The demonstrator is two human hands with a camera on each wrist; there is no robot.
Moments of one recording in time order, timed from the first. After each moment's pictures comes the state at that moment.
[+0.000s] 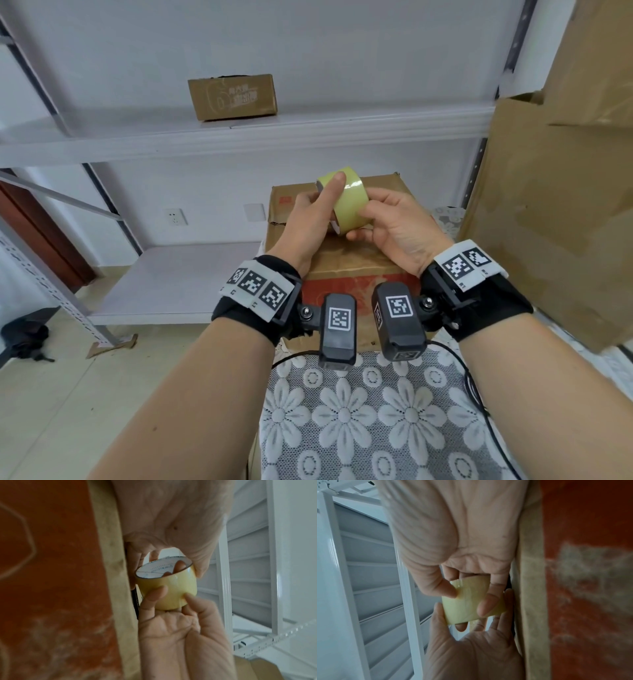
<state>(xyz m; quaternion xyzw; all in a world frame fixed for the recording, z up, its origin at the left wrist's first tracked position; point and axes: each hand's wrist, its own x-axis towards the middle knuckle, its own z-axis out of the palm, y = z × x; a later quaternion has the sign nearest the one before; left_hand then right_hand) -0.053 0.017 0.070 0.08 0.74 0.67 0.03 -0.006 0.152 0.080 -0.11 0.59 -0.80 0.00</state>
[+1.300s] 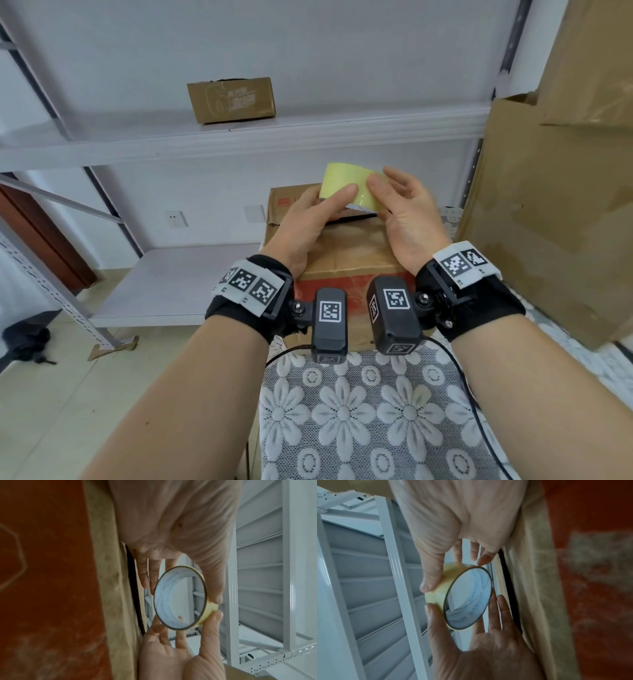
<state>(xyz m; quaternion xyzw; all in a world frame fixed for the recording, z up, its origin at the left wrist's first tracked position) -0.031 0.011 0.081 0.13 0.69 0.71 0.08 -0.013 0.156 0.075 0.01 0.52 -0.83 -0.18</state>
